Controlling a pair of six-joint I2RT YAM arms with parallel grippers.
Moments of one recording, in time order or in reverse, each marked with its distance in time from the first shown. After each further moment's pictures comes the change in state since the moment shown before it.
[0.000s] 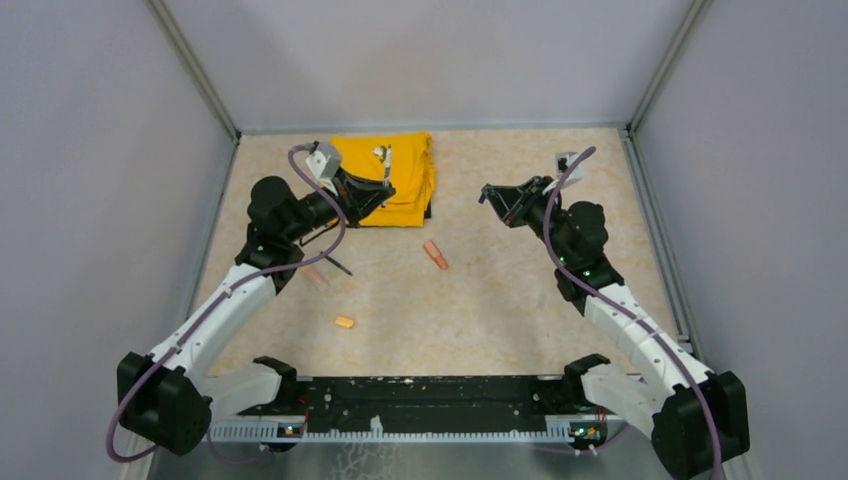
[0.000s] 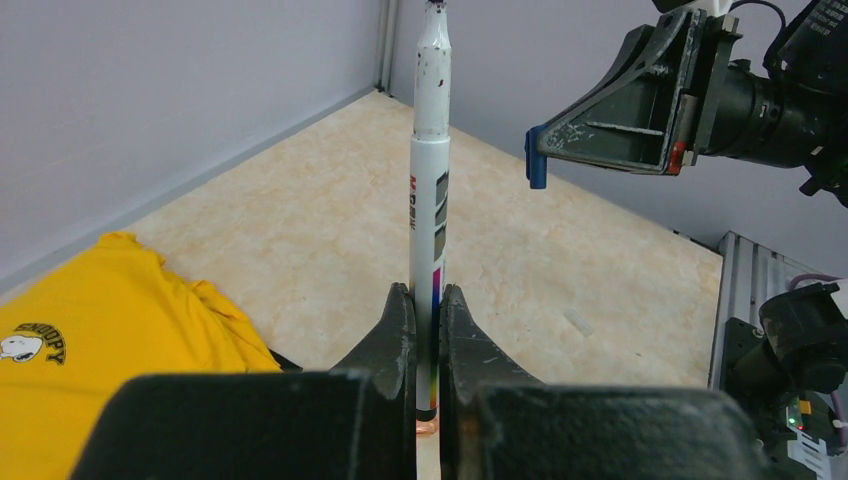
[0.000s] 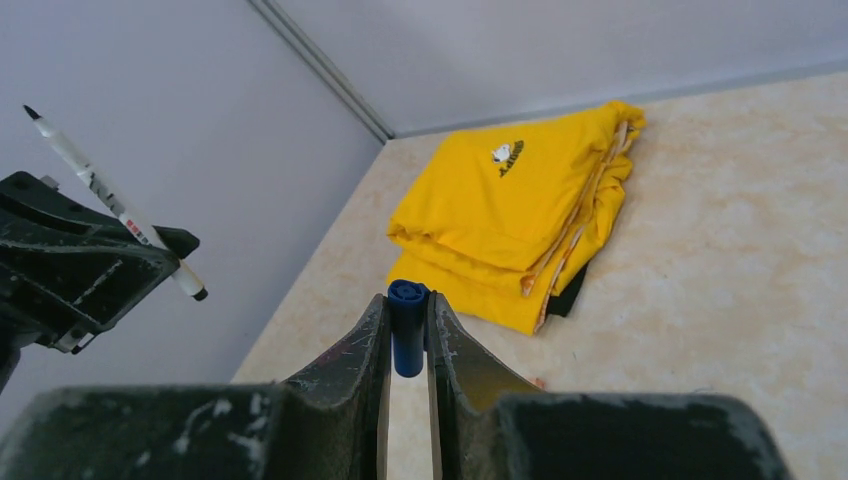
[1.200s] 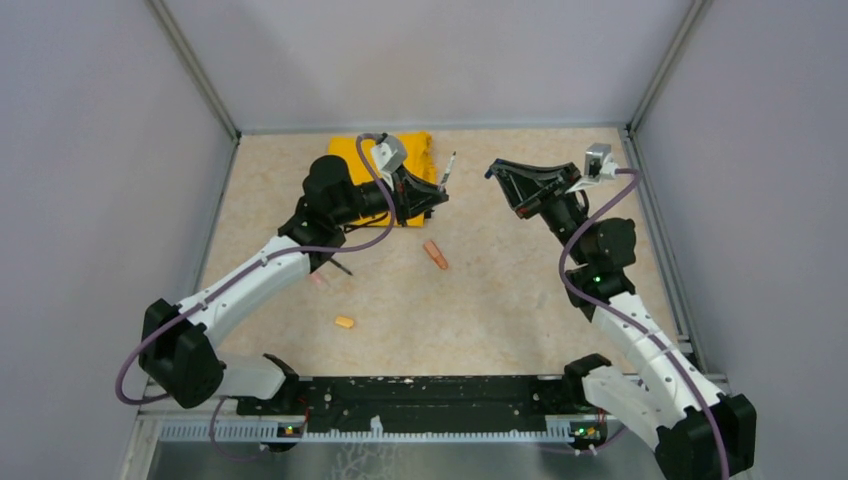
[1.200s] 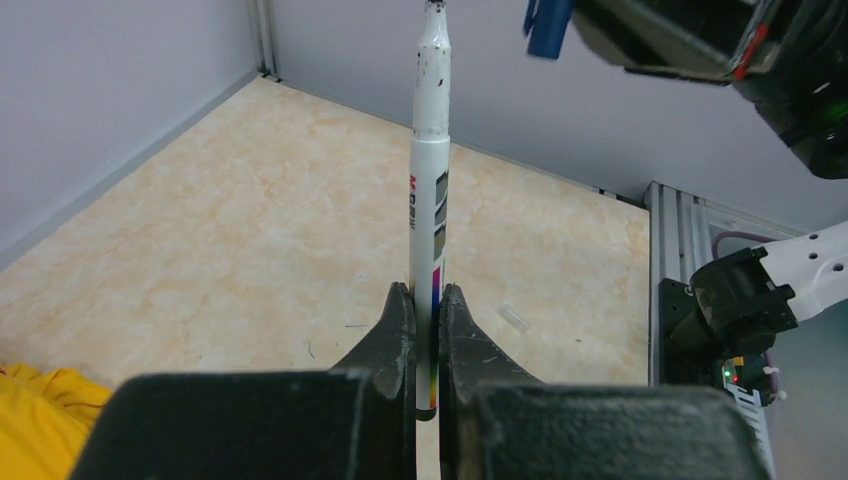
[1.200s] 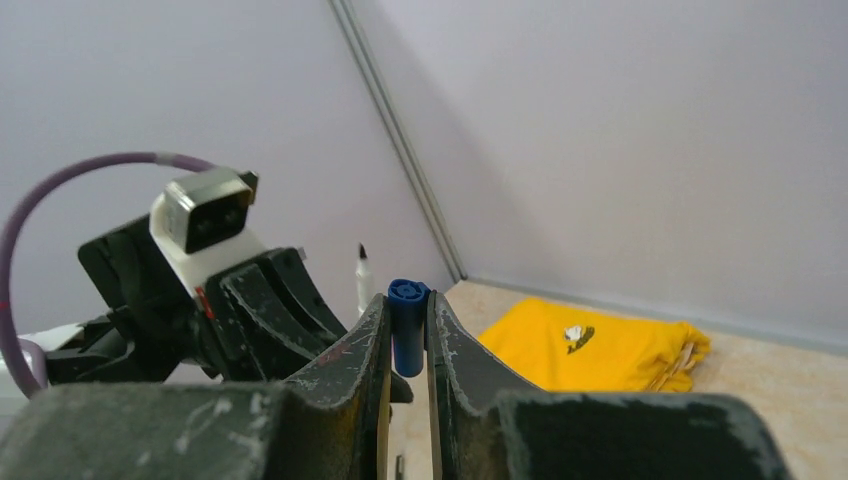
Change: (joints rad) left arm -0.236 0.222 0.226 -0.077 -0.021 0.064; right arm 0.000 -0.067 0.026 0.323 -0.093 -0.035
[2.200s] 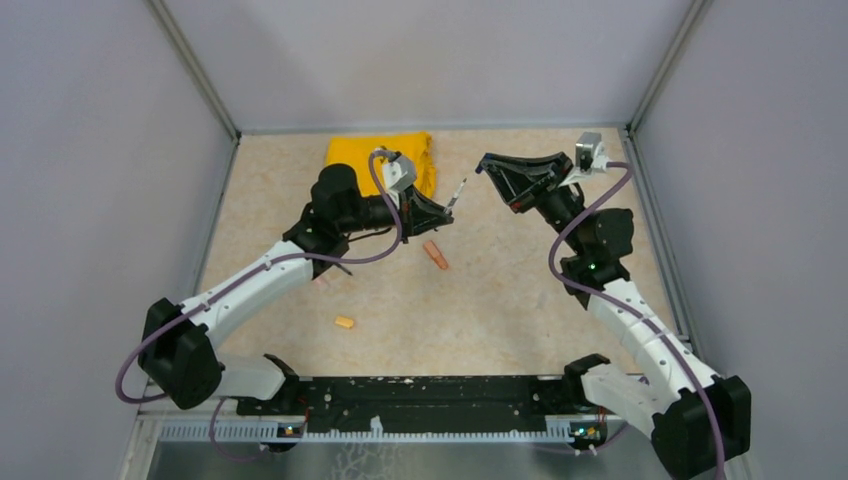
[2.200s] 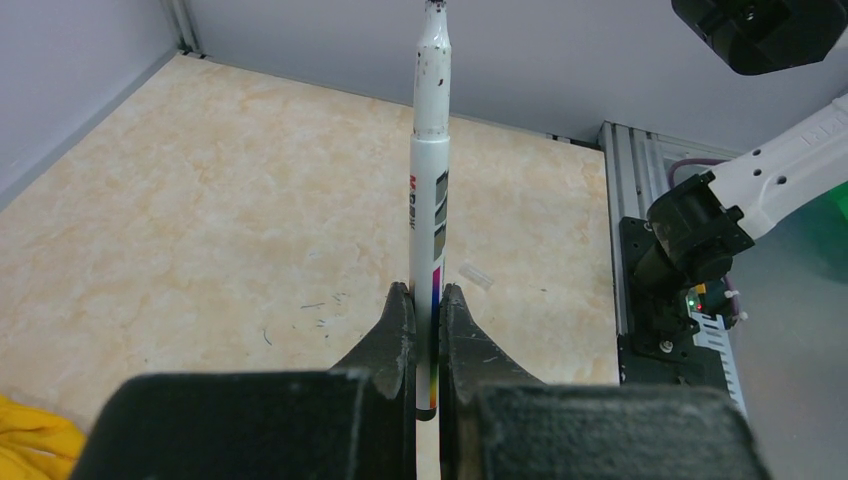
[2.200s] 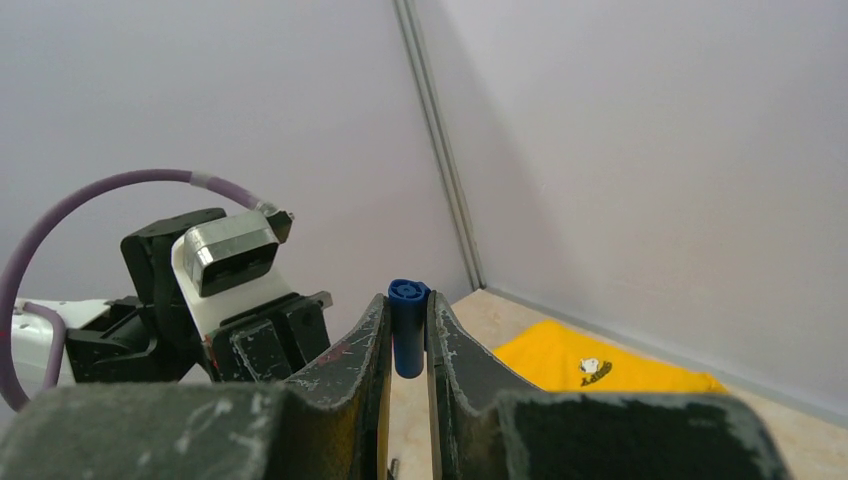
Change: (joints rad) left arm -0.039 0.005 -0.047 -0.025 0.111 0.079; right arm 0.000 0.067 0.070 0.085 -0.106 -0.050
